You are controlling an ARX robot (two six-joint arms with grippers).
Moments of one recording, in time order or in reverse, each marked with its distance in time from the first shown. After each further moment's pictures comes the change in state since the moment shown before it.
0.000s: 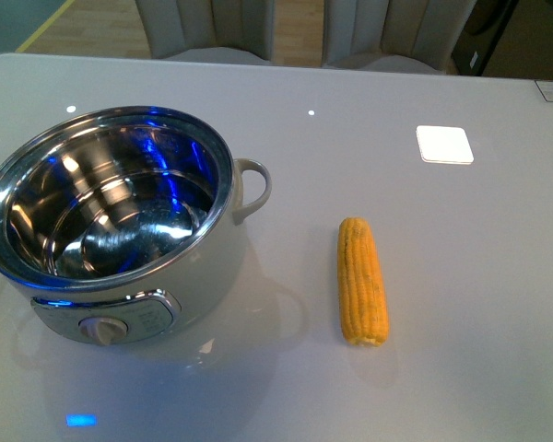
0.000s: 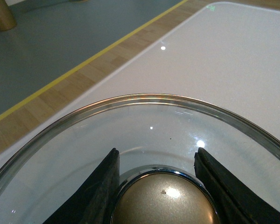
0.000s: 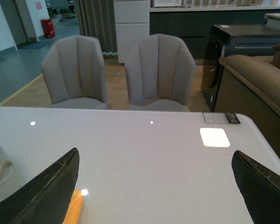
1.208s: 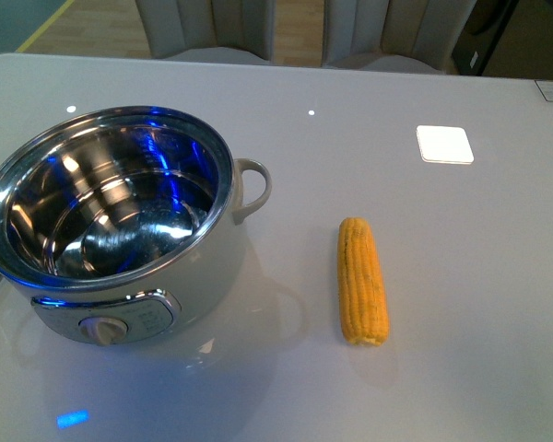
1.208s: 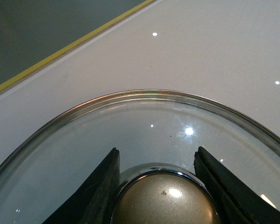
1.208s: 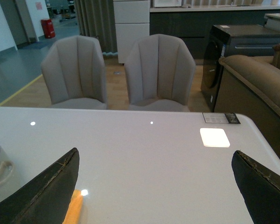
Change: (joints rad) left arm 0.012 0.097 -0.010 0.039 0.050 -0.051; right arm 0.000 0.000 0.000 0.000 0.000 0.000
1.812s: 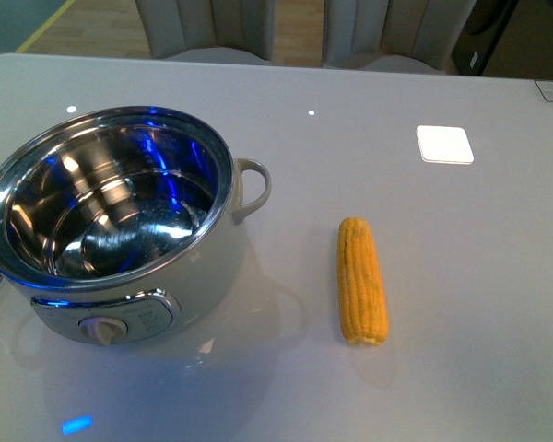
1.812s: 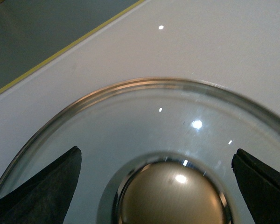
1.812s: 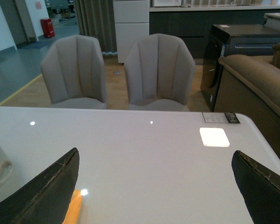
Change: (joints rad) left arm 0.012 -0.124 -0.075 -0.093 -0.071 0.005; right arm 0.000 0.000 0.000 0.000 0.000 0.000
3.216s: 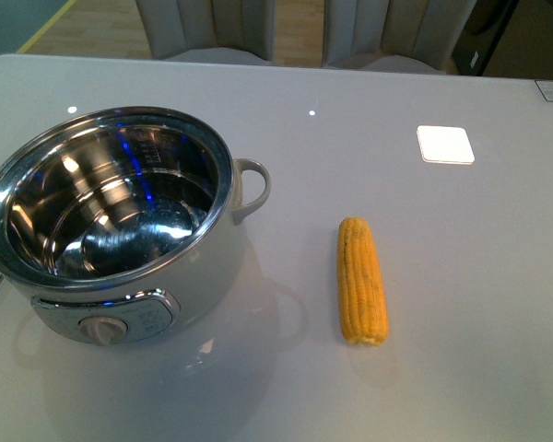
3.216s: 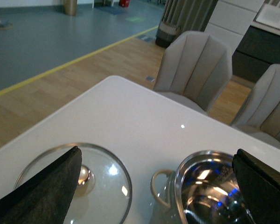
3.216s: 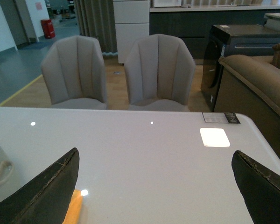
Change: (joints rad) left arm 0.035 -1.828 -0.782 -0.750 0.434 -0.185; right arm 0.000 0.000 0.000 0.000 0.000 0.000
